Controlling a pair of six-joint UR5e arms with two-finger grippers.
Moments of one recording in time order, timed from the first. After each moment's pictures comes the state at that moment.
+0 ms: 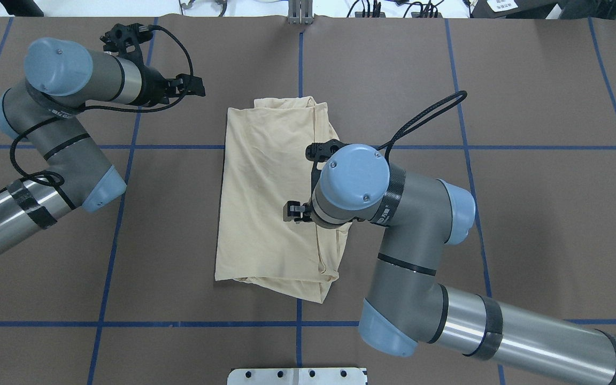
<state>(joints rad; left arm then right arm) -0.84 -2.11 -1.37 -2.40 -1.87 -1.23 0.42 -0.90 1.71 -1.55 1.76 1.24</state>
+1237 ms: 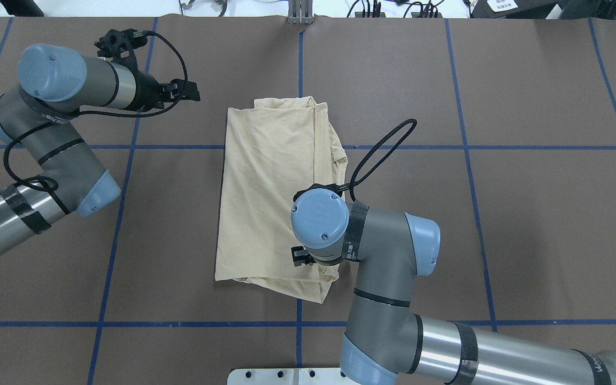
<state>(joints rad) -0.84 -2.09 -1.38 -2.40 -1.87 -1.23 0.34 -0.87 1.64 -1.73 1.75 1.12</state>
